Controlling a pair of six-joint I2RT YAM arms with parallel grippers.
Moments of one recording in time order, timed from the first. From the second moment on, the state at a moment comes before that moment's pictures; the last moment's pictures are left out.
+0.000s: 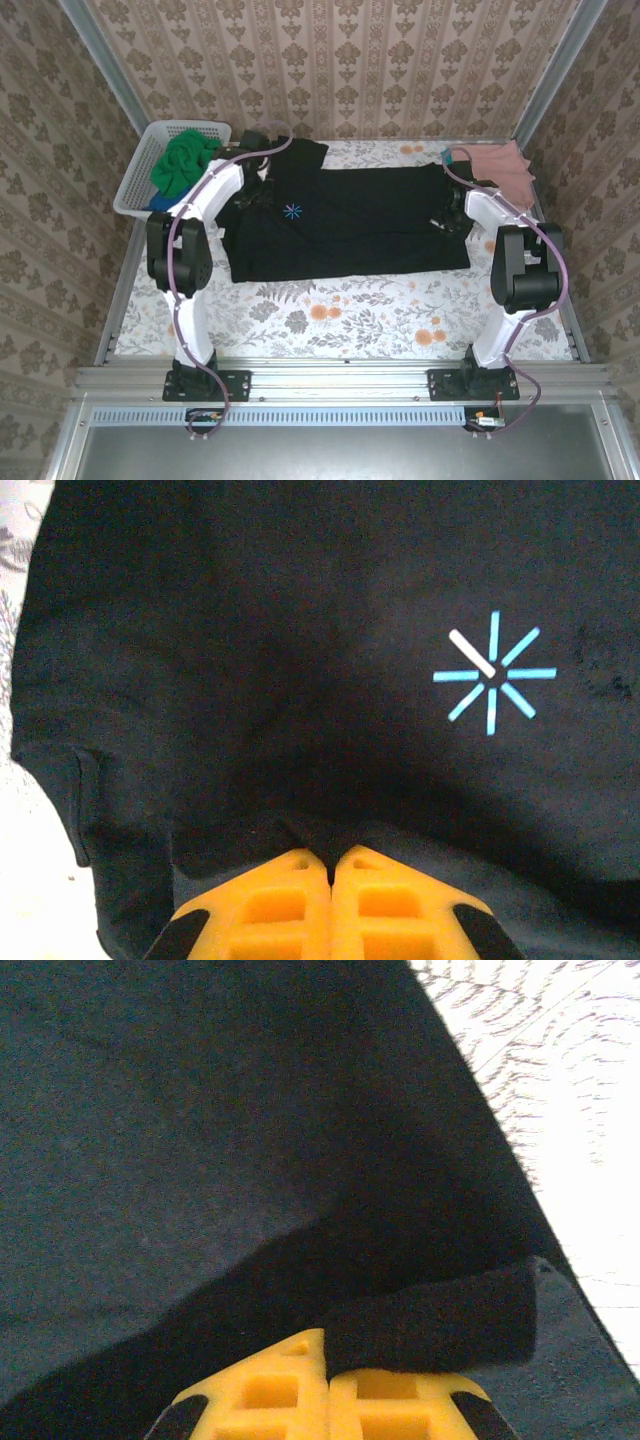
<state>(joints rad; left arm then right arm) -0.33 2.03 1.80 -1.00 -0.06 -0.19 -0.01 1.81 1.27 -0.73 0.06 0.60</state>
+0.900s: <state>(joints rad) -0.34 1.58 1.42 -1.05 -0.05 -0.23 -0.04 1.42 0.98 -0.76 0.00 0.58</state>
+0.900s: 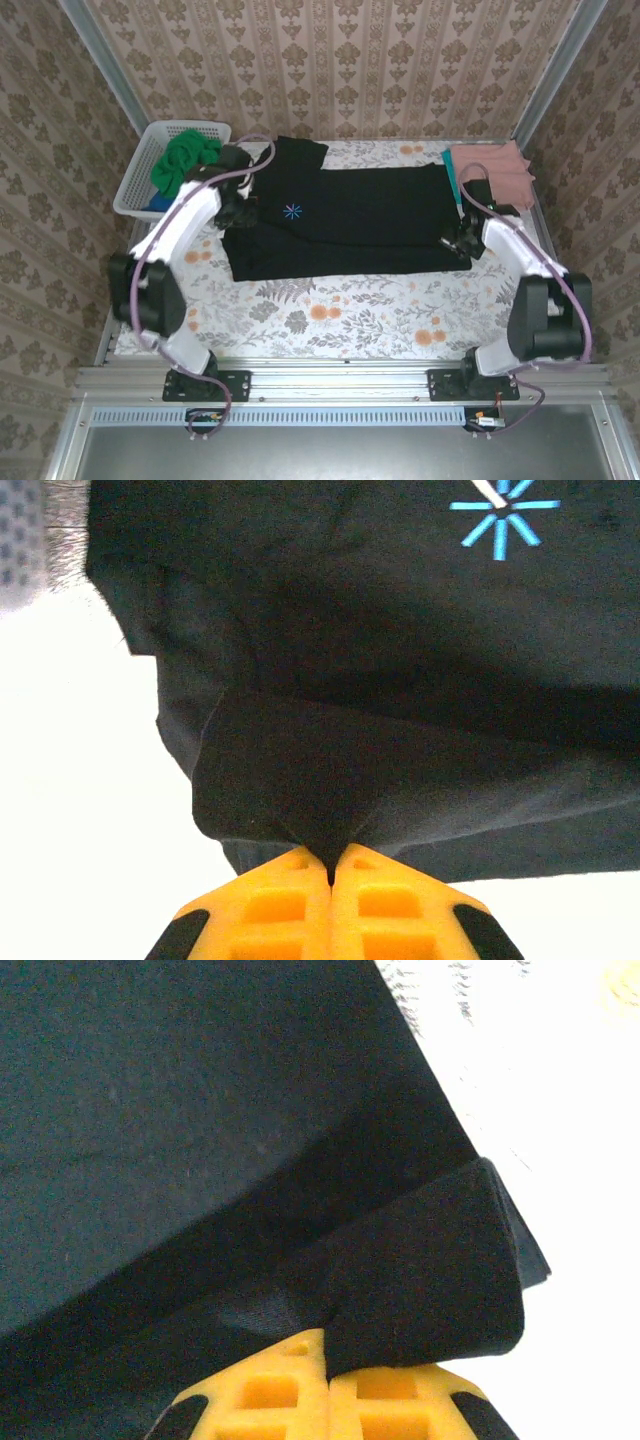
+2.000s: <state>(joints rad) -0.38 1.13 1.05 -1.18 -0.08 -0.44 -0.03 1.16 0.78 -0.85 -0.03 0.60</state>
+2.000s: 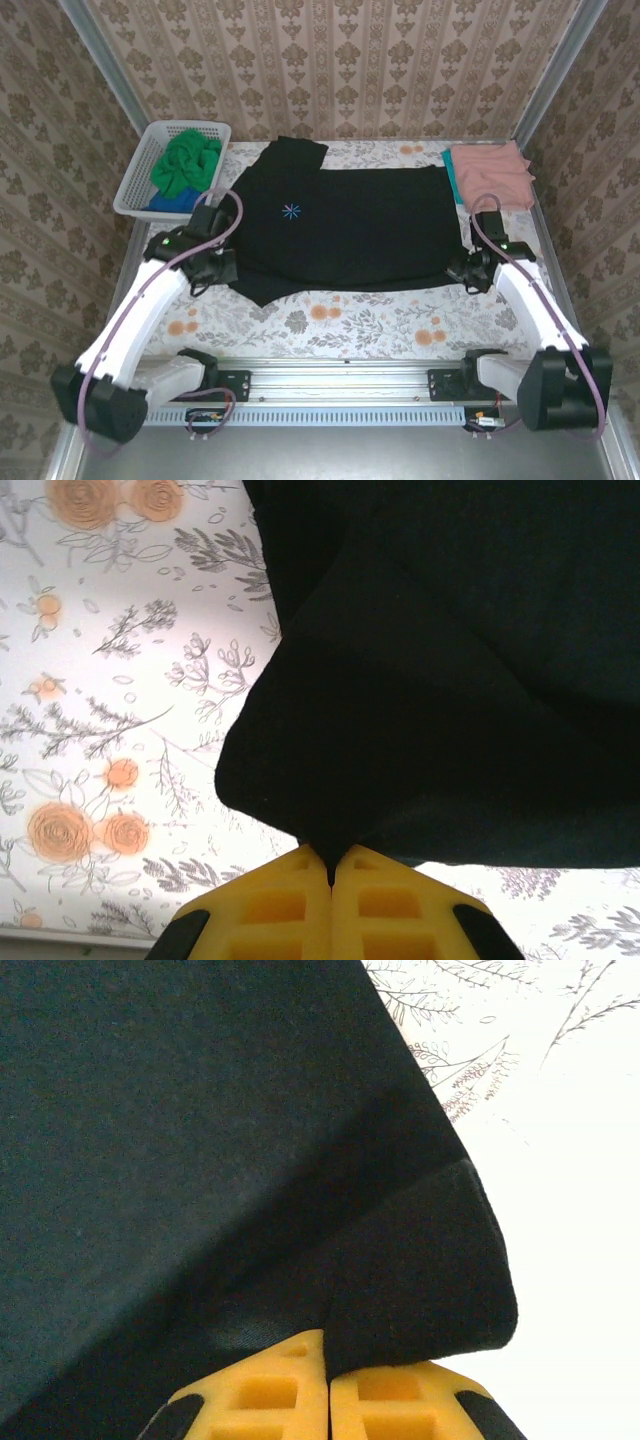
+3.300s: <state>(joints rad) -0.30 2.05 1.79 -1.17 -0.13 -0.23 -0.03 1.82 1.23 -0.74 0.08 0.54</state>
